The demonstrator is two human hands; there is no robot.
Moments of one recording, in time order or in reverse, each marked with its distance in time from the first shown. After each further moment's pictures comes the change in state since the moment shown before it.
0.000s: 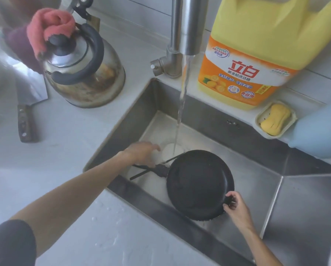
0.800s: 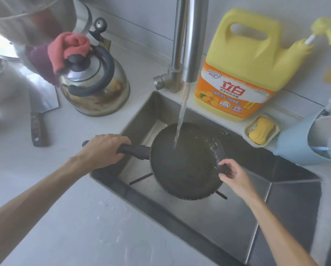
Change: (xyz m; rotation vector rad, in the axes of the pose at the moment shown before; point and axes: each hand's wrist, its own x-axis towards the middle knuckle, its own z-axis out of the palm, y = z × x) left_hand -0.127 -0.024 -0.068 0.080 0.437 0.001; right_hand -0.002 -0.138 -0.054 0.118 -0.119 -0.274
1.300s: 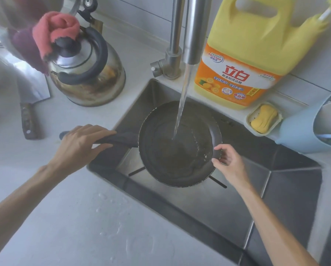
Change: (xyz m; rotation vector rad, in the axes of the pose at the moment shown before) left_hand -0.037 -0.031 0.010 -0.058 0.388 0.115; right_hand -0.007 -0.018 0.023 0.098 0.071 -0.125
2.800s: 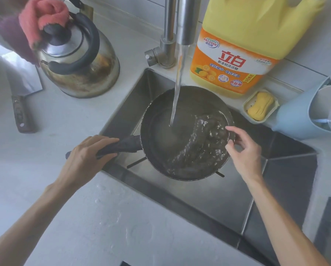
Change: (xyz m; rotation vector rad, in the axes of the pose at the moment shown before) left_hand -0.036 0.037 0.021 -0.213 0.012 -0.183; right_hand -0.020 -0.029 -0.018 -0.210 0.257 -0.208
